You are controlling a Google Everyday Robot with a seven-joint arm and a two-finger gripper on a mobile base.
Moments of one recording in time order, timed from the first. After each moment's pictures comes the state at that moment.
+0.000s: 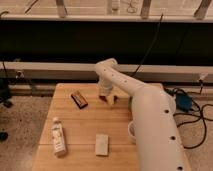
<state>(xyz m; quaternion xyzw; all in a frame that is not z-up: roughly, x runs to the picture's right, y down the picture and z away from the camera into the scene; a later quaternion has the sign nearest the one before) 0.011 0.077 0.948 -0.35 -0.16 -0.30 0.87</state>
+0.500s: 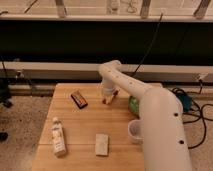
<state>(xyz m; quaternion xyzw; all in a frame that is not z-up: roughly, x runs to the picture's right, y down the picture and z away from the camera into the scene) 0.015 0.081 0.946 -0.33 -0.17 -0.27 0.89</state>
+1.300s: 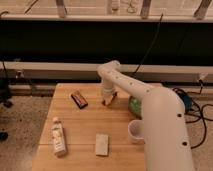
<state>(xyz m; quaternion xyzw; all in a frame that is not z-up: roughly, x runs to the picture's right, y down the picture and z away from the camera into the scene) 0.009 0.083 0.936 -0.33 -0.17 -0.29 0.88</state>
